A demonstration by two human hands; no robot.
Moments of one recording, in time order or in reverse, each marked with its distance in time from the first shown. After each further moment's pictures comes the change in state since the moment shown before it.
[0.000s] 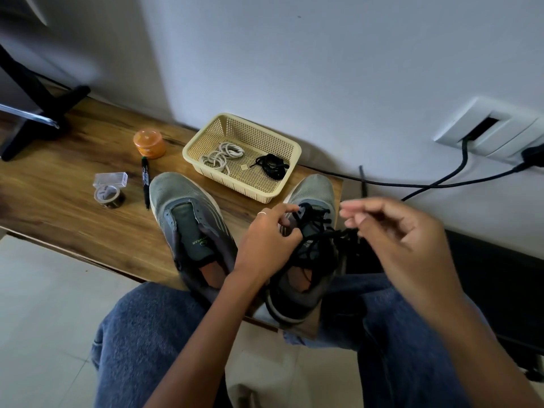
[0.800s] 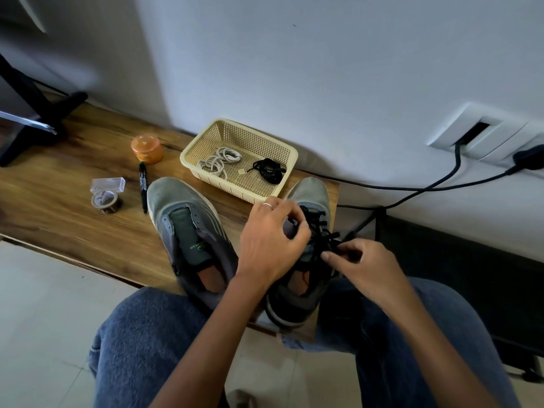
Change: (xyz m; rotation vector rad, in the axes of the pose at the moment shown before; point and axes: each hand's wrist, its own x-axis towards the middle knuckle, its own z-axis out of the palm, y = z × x) left_hand -0.005 0.013 0.004 0.142 0.225 0.270; right_hand 0.001 0.054 0.016 -0.436 -0.181 0.522
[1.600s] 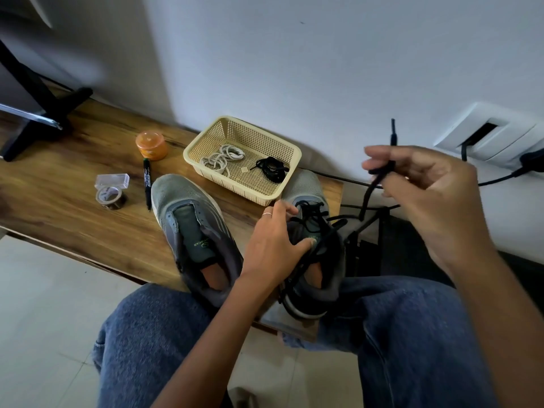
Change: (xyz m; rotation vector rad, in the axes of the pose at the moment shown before) left_hand -0.004 -0.009 0.004 0.002 -0.176 -0.159; right_hand -0.004 -0.062 -0.069 0.483 0.277 -0.526
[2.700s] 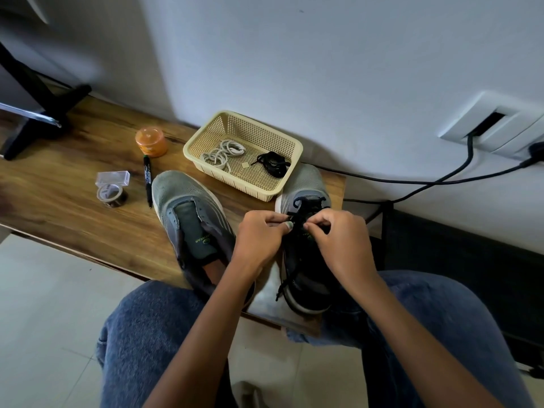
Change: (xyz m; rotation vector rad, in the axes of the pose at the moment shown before) left_hand 0.018 -0.023 -0.003 -0.496 -0.042 -0.416; right_hand -0.028 0.084 0.083 -0.565 -0.103 0.090
